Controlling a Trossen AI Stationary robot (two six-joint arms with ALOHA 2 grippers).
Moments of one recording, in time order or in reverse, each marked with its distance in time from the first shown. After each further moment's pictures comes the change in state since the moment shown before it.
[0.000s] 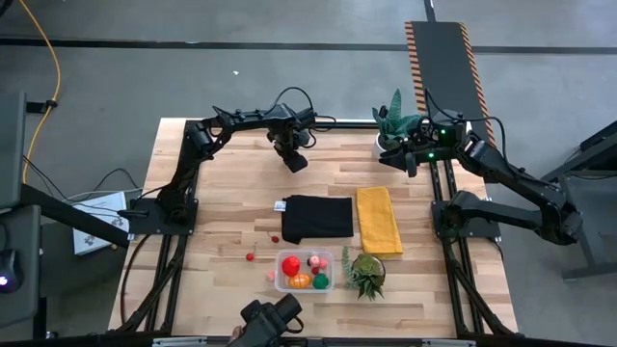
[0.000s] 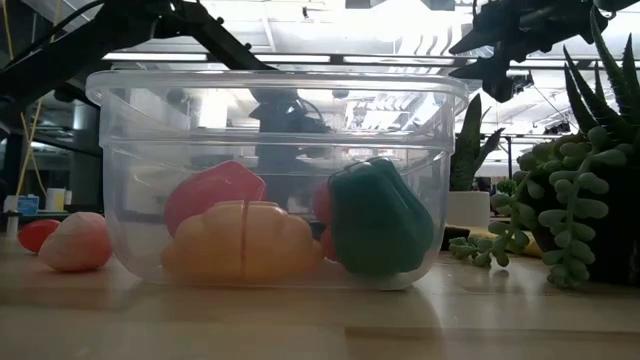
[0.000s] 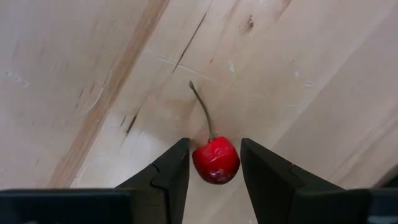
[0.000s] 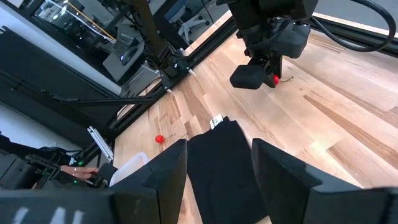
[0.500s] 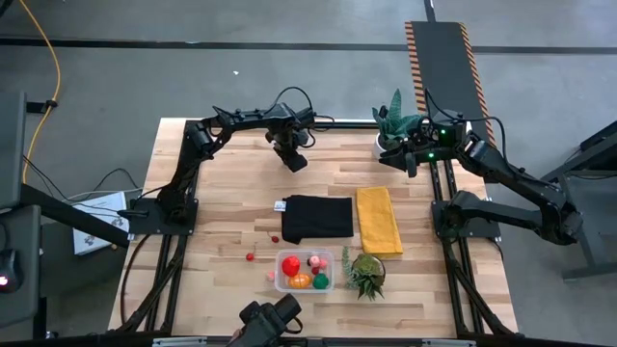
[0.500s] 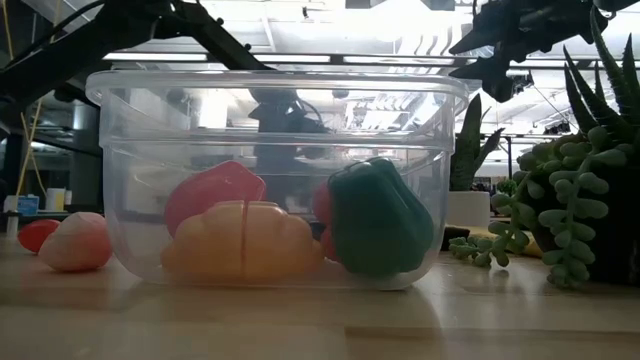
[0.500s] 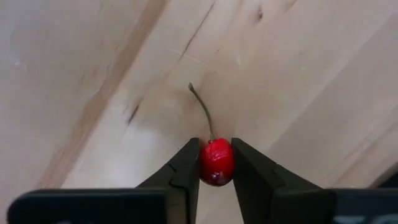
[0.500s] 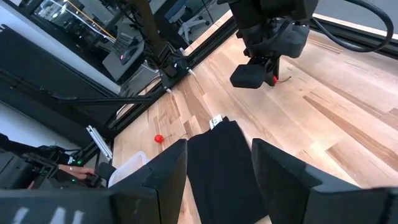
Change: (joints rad) left arm 0.000 0.000 -0.001 -0.018 0.010 -0.031; right arm 0.000 0.000 0.000 0.000 0.000 -0.008
